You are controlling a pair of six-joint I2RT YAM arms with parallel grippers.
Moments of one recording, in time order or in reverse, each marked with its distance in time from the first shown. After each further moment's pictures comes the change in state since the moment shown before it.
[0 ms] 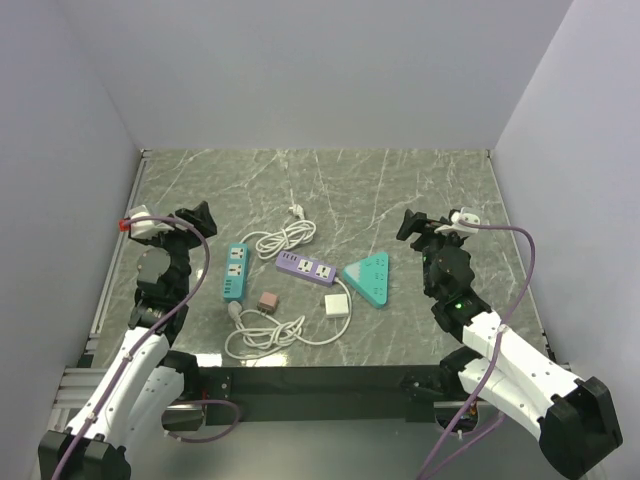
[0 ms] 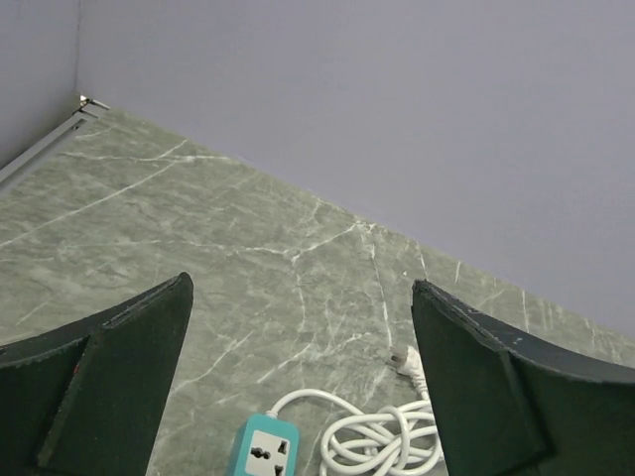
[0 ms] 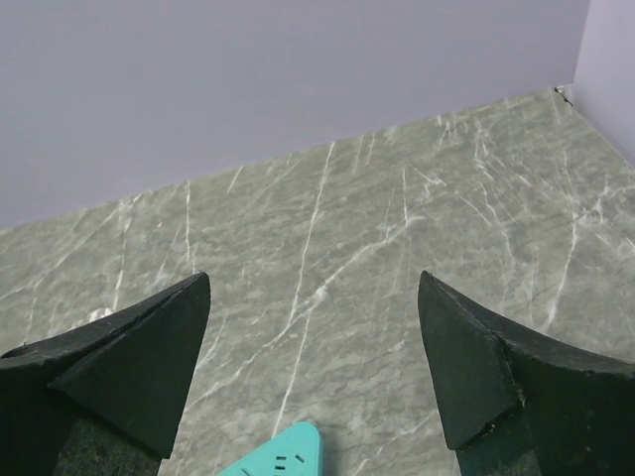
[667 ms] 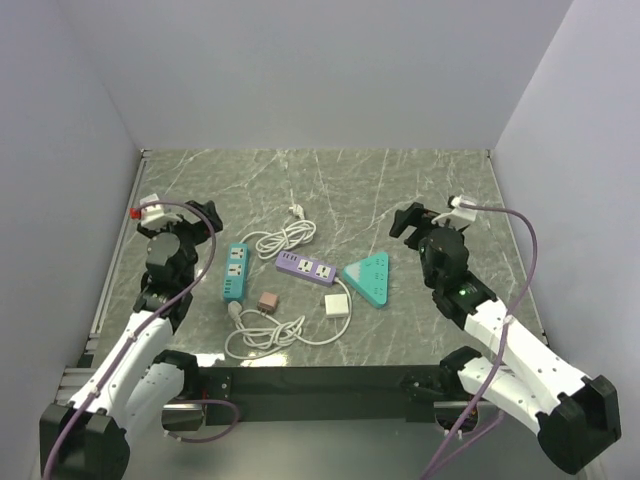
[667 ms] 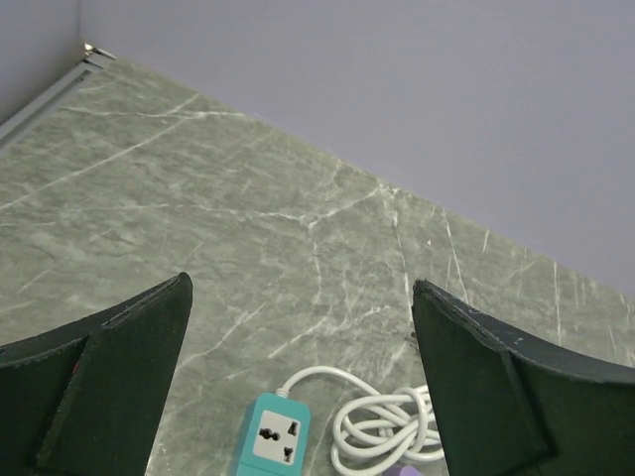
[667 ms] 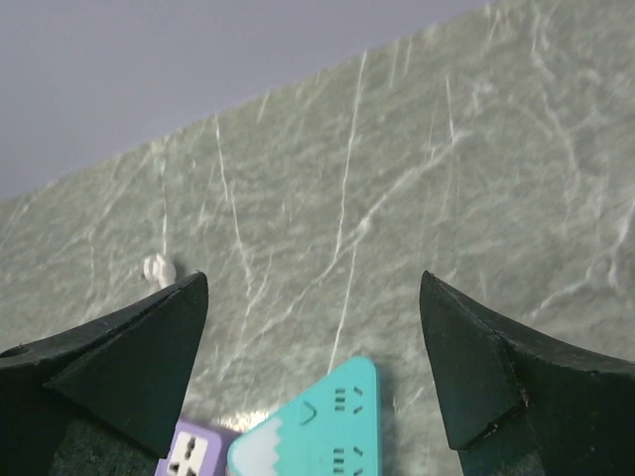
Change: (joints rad) left arm -0.005 0.125 0.048 -0.045 -0.013 -0.021; right arm 0.000 0.031 0.167 -0.351 -0.068 0.243
